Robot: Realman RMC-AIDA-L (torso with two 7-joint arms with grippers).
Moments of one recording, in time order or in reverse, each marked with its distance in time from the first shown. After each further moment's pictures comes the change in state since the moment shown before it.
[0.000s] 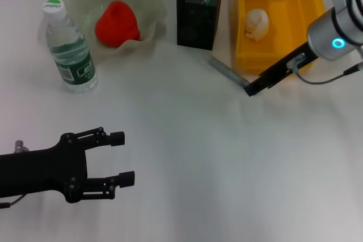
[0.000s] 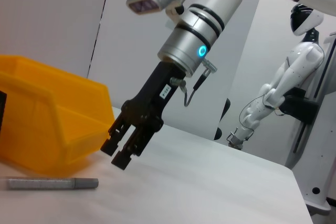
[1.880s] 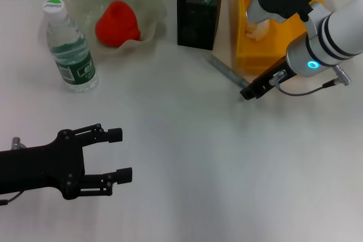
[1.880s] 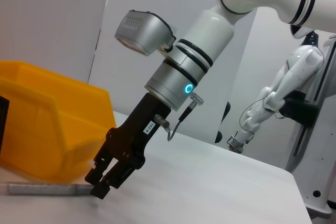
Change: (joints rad) left arm -0.003 0.006 -0.008 0.003 -0.005 0.011 -0.007; right arm -0.016 0.005 -0.203 0.129 0.009 0.268 0.028
